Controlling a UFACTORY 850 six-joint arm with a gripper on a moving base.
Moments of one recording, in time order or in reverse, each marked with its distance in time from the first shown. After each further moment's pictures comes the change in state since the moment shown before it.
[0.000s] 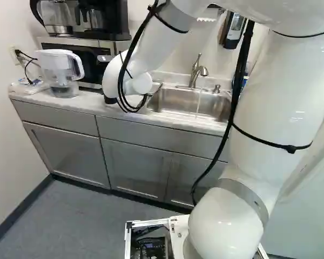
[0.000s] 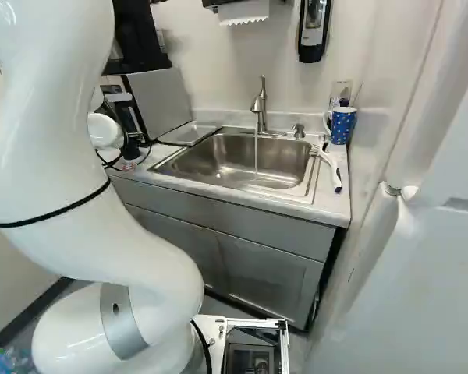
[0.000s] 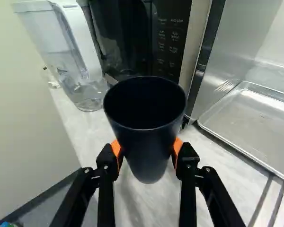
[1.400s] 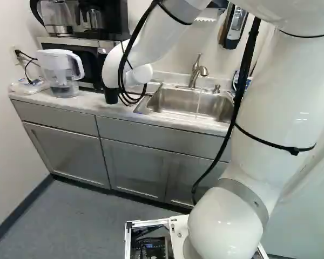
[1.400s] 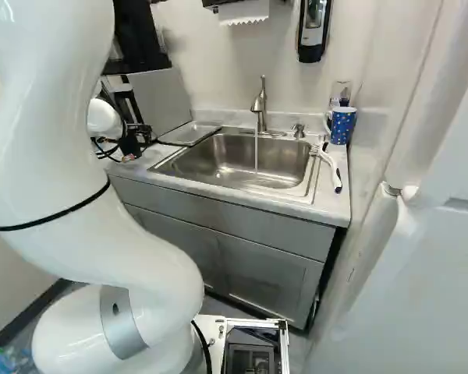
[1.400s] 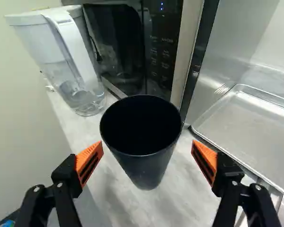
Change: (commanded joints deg) arm -0.8 0.9 -2.9 0.0 -4.5 0.0
